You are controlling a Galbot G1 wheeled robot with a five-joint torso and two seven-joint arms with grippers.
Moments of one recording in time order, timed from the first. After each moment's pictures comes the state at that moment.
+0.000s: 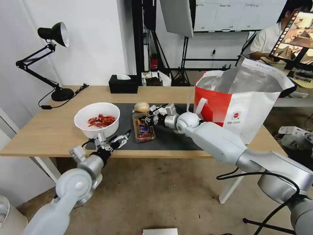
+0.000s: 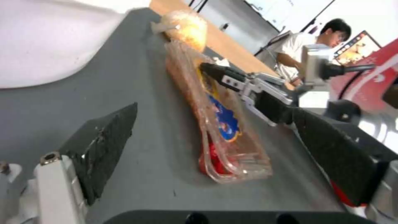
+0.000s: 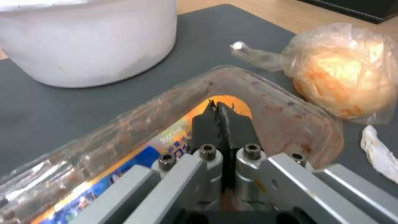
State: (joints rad) left arm 1.16 -1.01 -0.34 -2.01 -1.24 0.29 -0.26; right arm -0.08 1.20 -0.65 1.05 0.90 -0.20 -0.40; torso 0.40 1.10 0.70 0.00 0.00
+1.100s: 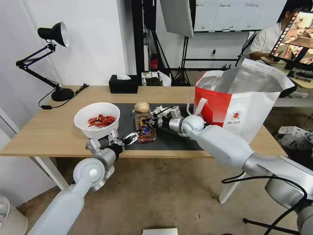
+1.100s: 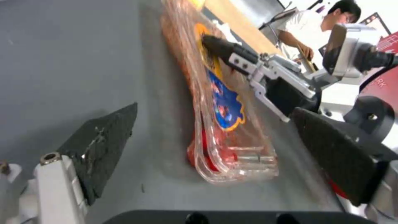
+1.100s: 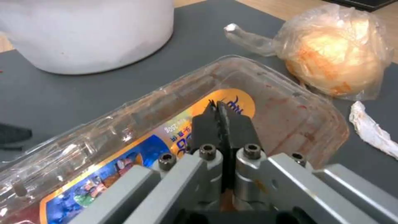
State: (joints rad) left arm 1.01 -1.04 -0.22 -1.91 -1.38 0.35 -0.35; right arm -0.12 1.16 -0.63 1.09 0.91 -0.20 -0.40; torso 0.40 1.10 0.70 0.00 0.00
